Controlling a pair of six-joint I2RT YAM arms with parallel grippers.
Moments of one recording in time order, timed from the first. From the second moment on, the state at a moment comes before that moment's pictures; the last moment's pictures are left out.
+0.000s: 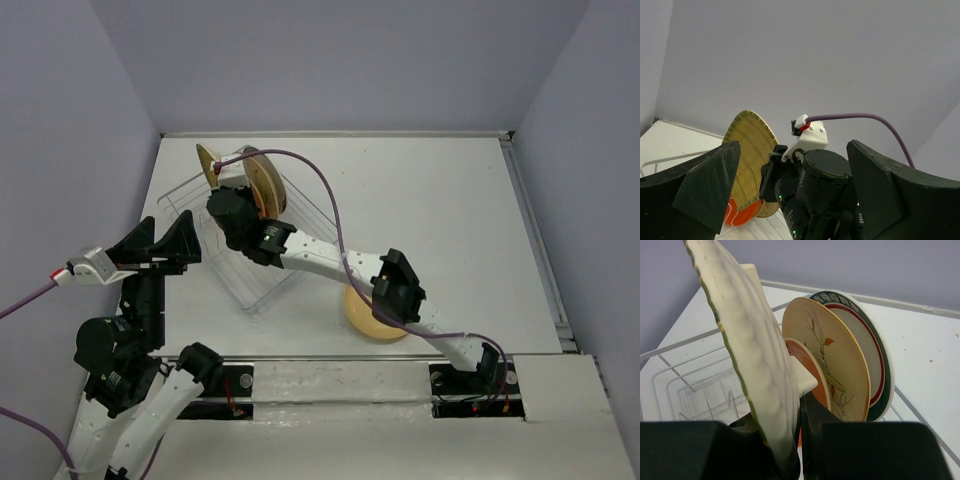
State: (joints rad) left arm -0.54 0.22 0.76 -0.06 -0.52 -0.26; right arm 1.15 2.47 2.41 -0.09 0.97 0.12
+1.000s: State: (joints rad) left arm -0.56 0.22 0.76 -0.05 -0.50 -0.26; right arm 1.15 2.26 2.04 -0.11 0.77 0.30
